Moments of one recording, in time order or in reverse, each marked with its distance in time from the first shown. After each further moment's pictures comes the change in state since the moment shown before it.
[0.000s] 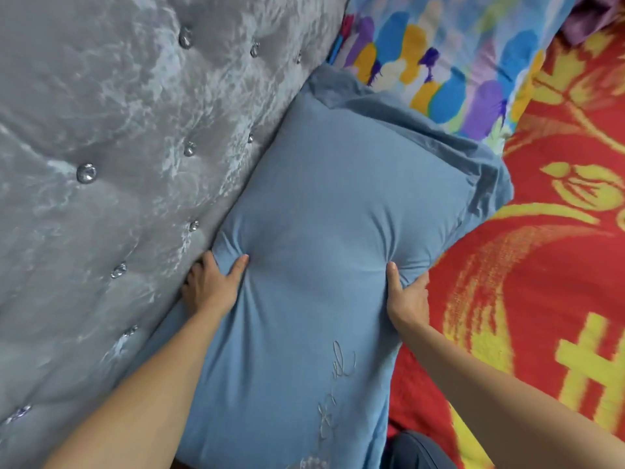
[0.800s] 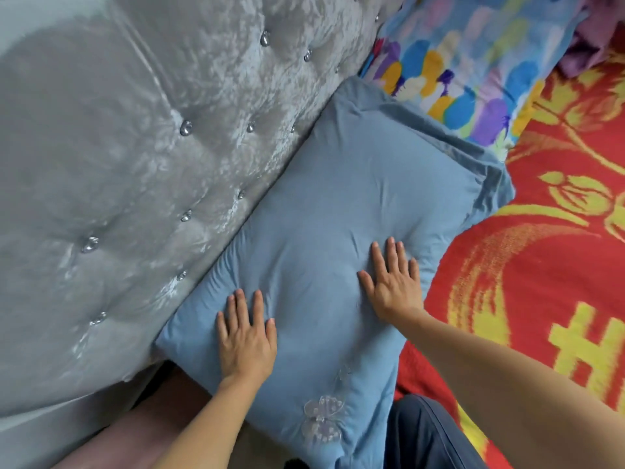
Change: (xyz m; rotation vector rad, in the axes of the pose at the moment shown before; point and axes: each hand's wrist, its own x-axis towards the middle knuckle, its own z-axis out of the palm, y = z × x) left_hand -0.166 -0.091 0.008 0.317 -0.034 0.312; right_hand -0.058 0.019 0.014 -0.839 -0.004 -0.857
